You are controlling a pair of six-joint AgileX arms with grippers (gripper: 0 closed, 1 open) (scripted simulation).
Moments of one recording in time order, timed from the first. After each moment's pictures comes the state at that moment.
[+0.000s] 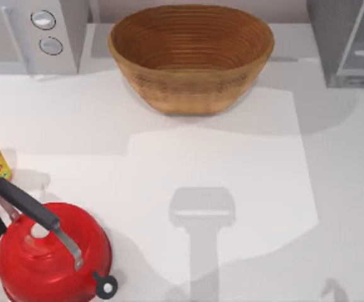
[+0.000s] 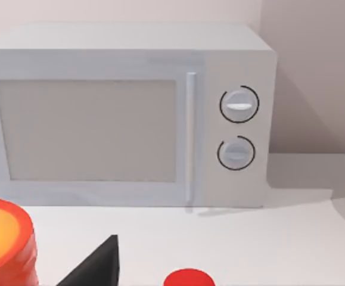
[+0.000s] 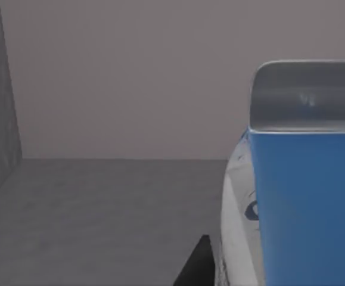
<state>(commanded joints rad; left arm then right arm) 0.00 0.00 0.00 0.00 0.00 0.00 -0.27 2.22 1.07 1.15 -0.24 0.01</state>
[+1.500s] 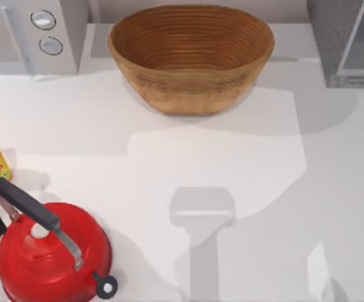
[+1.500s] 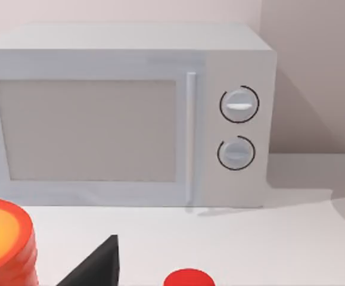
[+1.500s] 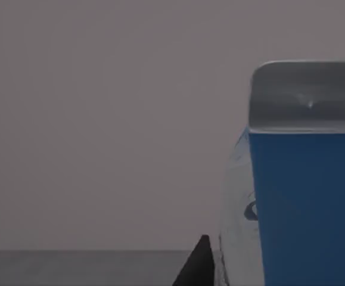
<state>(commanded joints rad) 0.00 0.00 0.00 0.00 0.00 0.00 -0.22 2.44 1.61 0.83 -0.20 0.01</state>
